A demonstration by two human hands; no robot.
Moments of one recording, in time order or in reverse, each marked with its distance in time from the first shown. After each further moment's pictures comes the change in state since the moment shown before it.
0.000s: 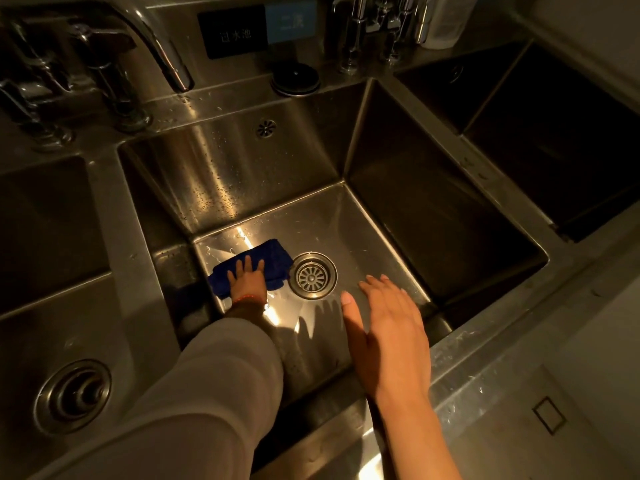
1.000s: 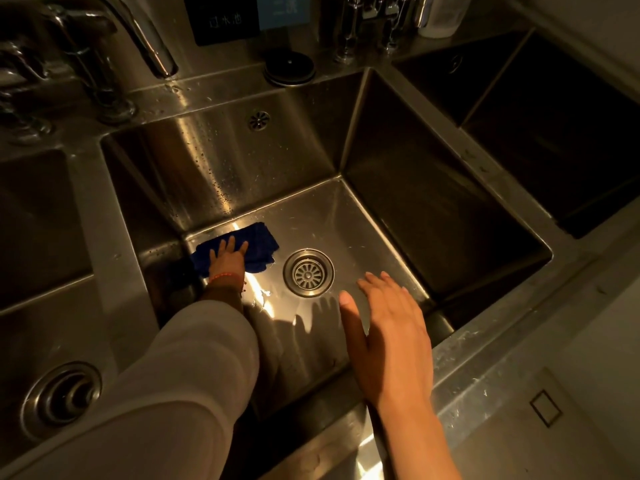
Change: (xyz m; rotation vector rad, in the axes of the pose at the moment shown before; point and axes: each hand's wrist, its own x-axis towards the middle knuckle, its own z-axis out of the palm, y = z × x) left_hand 0.048 -0.032 -0.018 0.087 -0.009 0.042; right_hand -0.001 -0.001 0.001 0.020 0.105 -0.004
